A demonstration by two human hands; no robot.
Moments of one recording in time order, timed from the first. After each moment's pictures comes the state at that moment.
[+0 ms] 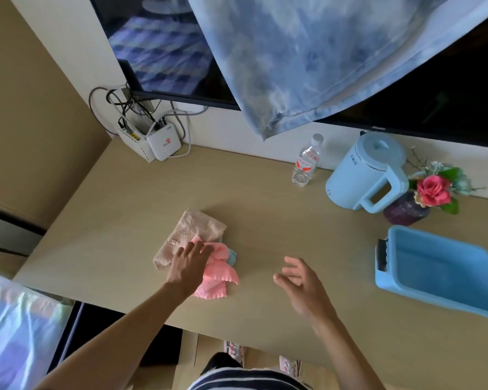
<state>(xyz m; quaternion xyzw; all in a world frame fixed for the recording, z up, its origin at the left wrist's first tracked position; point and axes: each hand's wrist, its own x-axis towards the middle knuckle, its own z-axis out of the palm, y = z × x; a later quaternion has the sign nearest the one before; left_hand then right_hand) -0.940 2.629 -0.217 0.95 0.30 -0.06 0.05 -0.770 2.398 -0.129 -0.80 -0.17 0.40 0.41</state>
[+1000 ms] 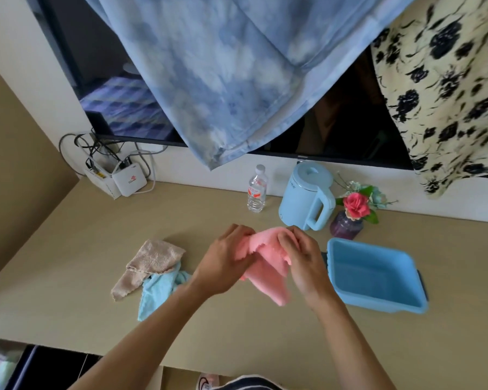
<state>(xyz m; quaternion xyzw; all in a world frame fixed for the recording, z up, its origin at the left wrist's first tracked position) -0.809 2.499 -0.050 0.88 0.14 0.20 0.40 -0.697 2.346 -0.027 -0.70 -0.28 0.22 0.62</state>
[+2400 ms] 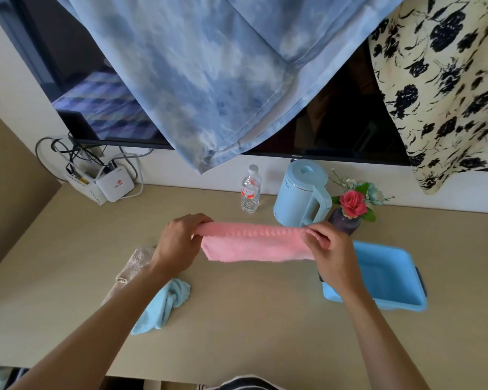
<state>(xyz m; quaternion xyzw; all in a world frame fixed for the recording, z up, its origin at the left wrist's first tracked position) -0.807 2.593 -0.056 0.92 0.20 0.22 0.24 -0.632 2.325 -0.035 -0.80 -0.34 0.04 0.49</state>
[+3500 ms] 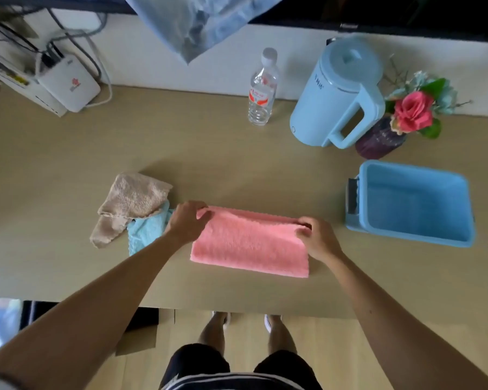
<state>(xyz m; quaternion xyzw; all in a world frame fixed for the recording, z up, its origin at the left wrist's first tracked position) -0.825 2.596 -0.261 0.87 0.35 -0.05 0.34 -0.647 2.323 -0.261 -0.90 -0.22 0.31 0.23</state>
